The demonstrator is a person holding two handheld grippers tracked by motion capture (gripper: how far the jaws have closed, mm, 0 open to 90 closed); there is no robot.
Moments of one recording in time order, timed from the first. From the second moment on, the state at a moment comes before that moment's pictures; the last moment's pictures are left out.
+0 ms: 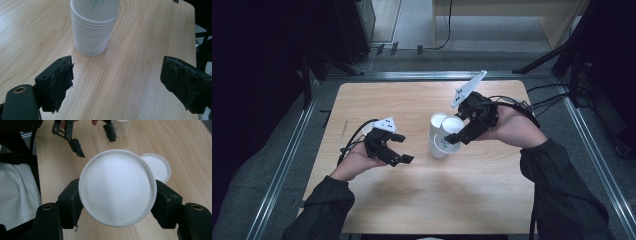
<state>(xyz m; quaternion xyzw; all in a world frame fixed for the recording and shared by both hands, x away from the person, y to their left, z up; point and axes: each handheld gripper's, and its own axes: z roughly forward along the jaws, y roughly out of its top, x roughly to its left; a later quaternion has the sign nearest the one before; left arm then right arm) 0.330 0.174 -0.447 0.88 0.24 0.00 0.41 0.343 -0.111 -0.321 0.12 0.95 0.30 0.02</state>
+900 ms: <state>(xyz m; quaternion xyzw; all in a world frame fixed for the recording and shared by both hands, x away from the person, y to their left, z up) 0.309 0.134 -0.459 0.88 0.19 -0.04 0.43 0.327 -0.115 -0.427 0.12 0.91 0.39 -0.04</state>
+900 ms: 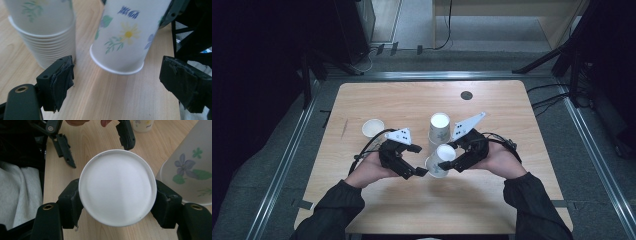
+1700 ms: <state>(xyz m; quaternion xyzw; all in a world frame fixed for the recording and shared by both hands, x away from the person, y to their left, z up) 0.306 0.121 -0.486 0.88 0.15 -0.04 0.46 0.326 -0.107 -0.446 0.11 0.89 0.43 -0.09</state>
